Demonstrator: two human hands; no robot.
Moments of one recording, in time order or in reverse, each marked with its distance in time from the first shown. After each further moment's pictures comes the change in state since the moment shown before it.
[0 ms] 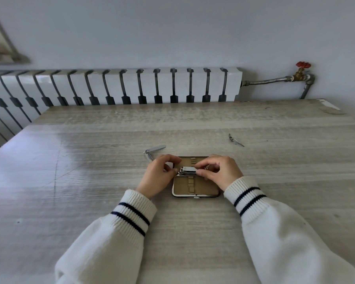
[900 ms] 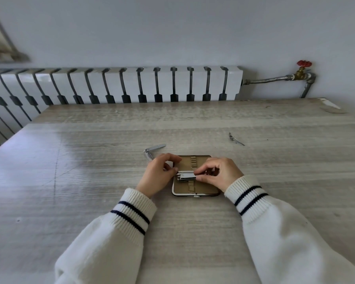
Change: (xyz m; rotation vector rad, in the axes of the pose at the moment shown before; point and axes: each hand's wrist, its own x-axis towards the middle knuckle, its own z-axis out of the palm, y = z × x) left_hand -0.001 0.001 -0.001 0.016 -0.011 0.004; right_hand -0.003 0.001 -0.003 -0.077 -0.102 -0.084
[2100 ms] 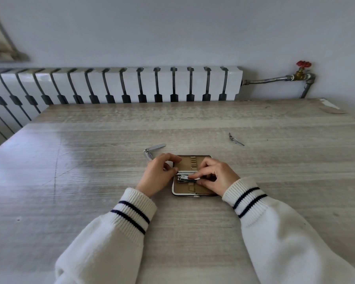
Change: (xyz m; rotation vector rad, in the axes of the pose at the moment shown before) left_hand 0.000 -0.002 0.000 -0.006 -0.003 0.000; right_hand -0.004 -0.004 0.005 -0.127 -0.089 -0.094
